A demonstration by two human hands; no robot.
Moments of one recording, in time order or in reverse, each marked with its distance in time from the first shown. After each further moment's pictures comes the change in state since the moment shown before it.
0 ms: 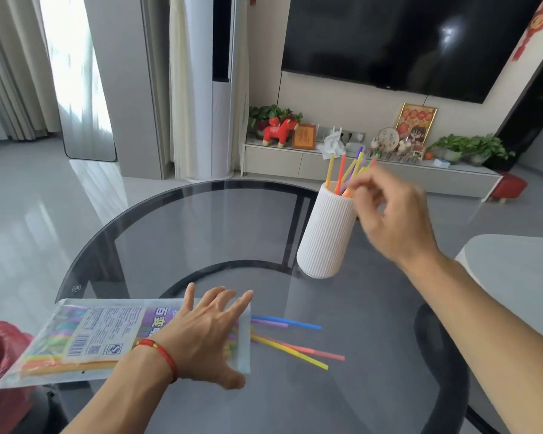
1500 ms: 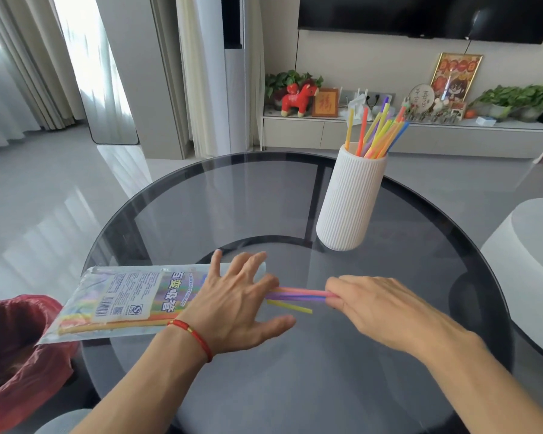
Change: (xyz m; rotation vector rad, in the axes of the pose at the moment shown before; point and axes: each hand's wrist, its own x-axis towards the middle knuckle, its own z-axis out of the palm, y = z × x) left_hand 0.007 0.026 -0.002 0.112 0.226 -0.004; right_hand -0.119 -0.017 0.037 -0.300 -1.056 0.041
